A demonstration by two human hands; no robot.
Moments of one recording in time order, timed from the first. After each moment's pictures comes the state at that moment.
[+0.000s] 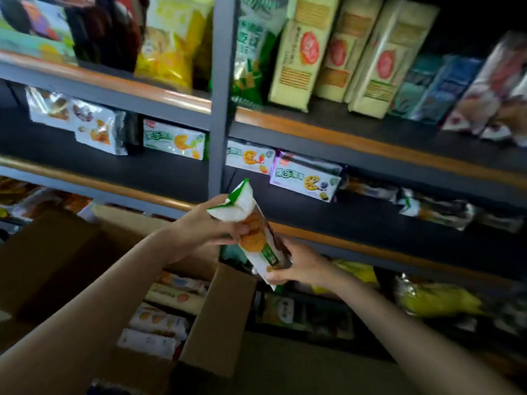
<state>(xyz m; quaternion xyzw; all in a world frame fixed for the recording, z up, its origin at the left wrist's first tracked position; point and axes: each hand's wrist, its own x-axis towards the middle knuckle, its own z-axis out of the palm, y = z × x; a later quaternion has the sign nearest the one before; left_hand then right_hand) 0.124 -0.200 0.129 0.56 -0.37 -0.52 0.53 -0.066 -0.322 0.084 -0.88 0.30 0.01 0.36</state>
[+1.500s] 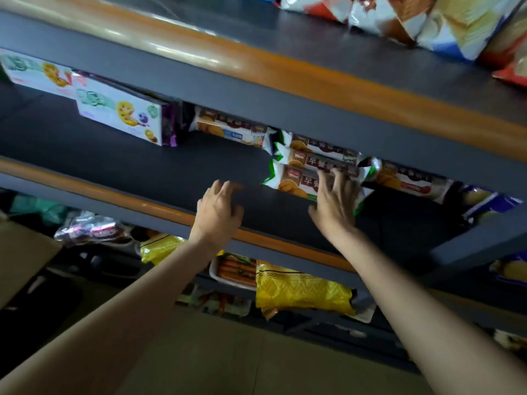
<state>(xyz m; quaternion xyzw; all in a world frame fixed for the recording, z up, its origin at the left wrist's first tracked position) -0.271 -0.573 -0.005 0.82 -0.44 -0.09 0.36 -0.420 -0.730 0.002 -0.88 0.48 -0.07 -0.01</state>
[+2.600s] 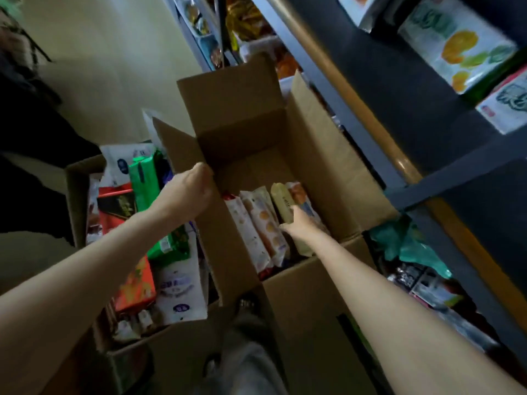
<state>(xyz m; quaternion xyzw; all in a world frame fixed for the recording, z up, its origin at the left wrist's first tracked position) 0.213 -0.015 -0.056 0.96 -0.04 -0.14 0.25 0.192 -0.243 -0.157 -0.86 0.16 0.36 0.32</state>
